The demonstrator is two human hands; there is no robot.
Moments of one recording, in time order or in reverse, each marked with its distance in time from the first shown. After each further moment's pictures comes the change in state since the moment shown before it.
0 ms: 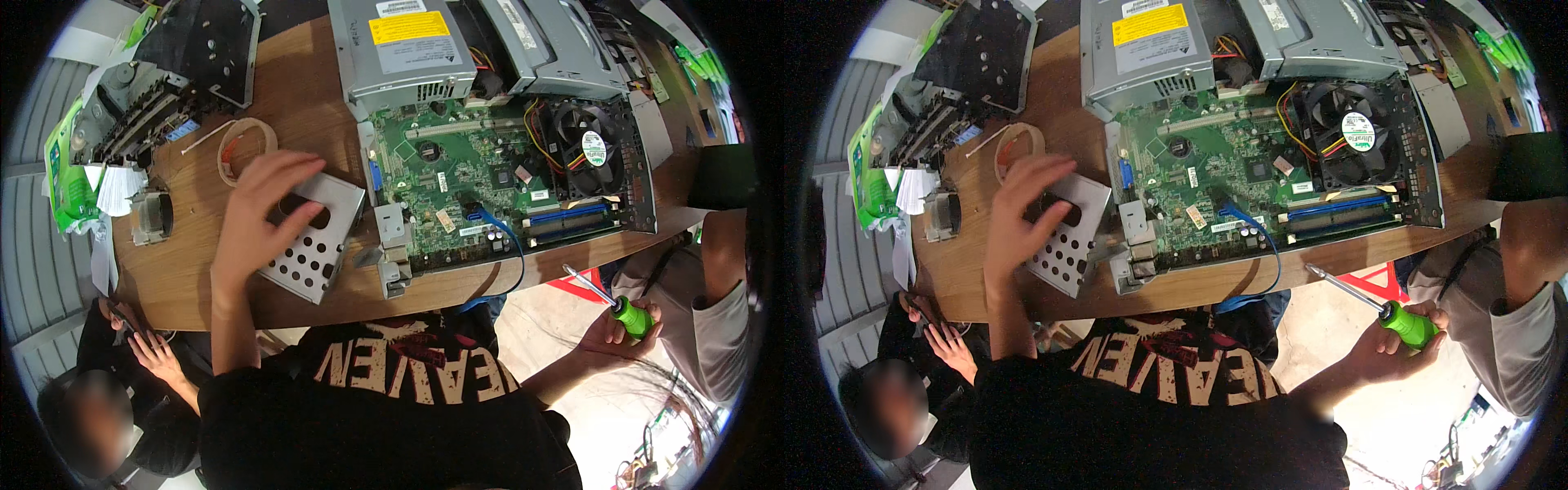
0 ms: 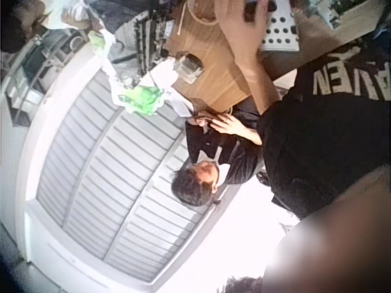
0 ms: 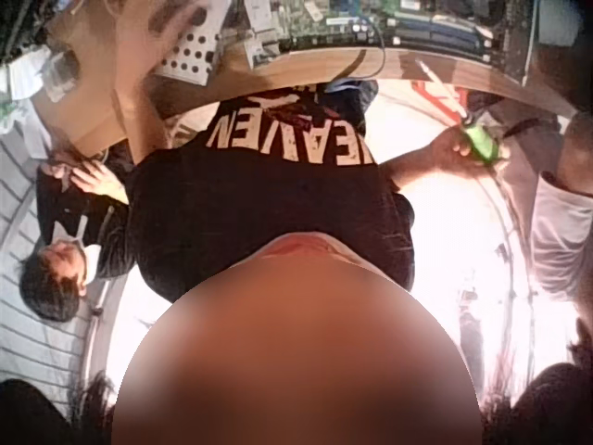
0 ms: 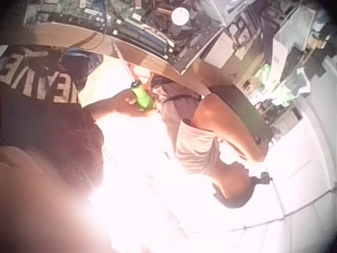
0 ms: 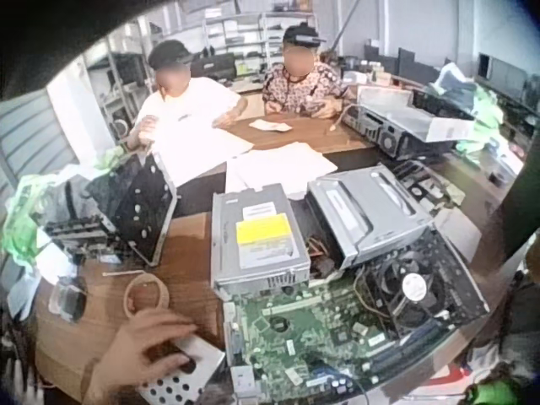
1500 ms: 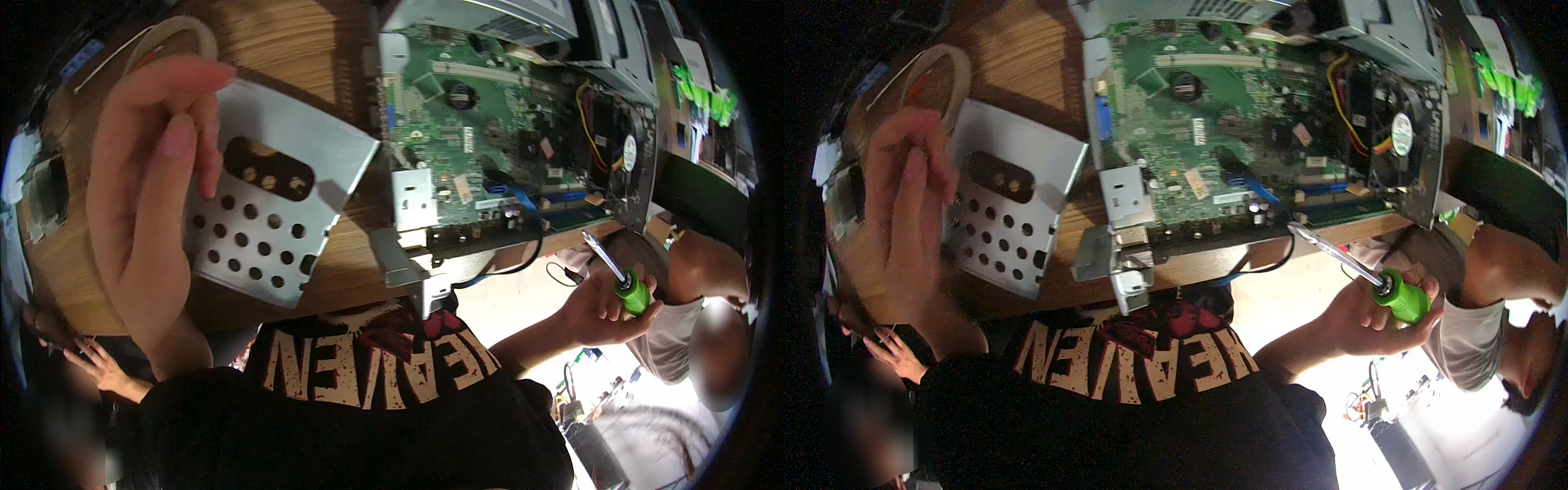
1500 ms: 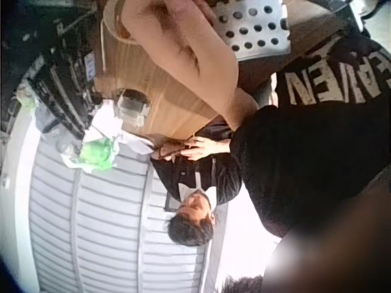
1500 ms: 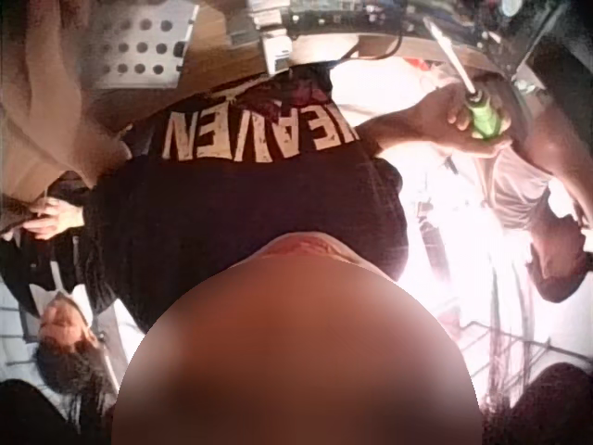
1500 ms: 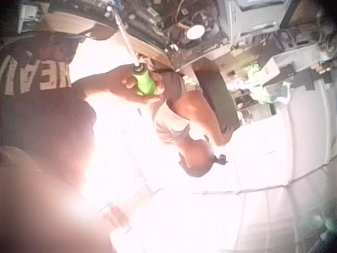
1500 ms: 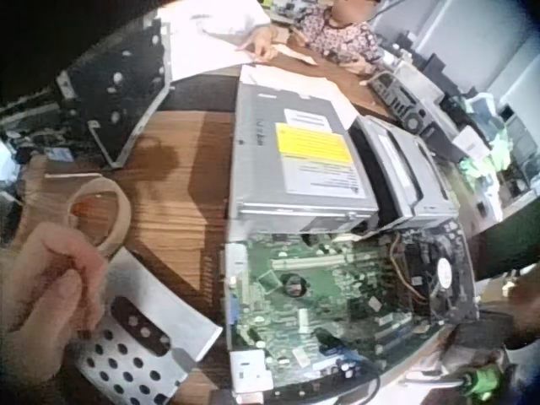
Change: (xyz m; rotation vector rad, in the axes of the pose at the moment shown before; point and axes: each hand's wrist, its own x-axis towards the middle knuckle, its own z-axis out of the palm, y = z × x) left_hand -0.017 -0.012 0.003 -0.800 0.153 -0.248; right_hand 0.011 0.034 0.068 -0.217 -0.061 0.077
